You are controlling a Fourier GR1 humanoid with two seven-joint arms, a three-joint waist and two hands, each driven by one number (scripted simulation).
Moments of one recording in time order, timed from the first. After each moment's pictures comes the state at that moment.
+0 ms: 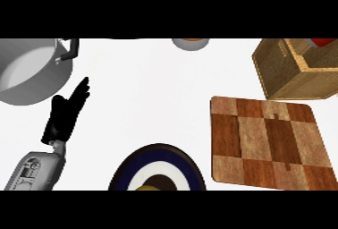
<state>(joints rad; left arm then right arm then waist) -0.23 0.29 -0.06 -1.37 -0.01 0.08 0.21 -1.29 -0.72 0.18 -0.30 0.64 -0.06 0.22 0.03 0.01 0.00</state>
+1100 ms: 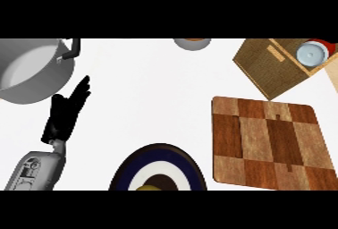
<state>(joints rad) -0.23 0.27 -0.05 -1.39 -0.03 0.06 0.22 -1.15 -0.70 -0.13 -0.21 0.42 -0.35 -0.01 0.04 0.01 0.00</state>
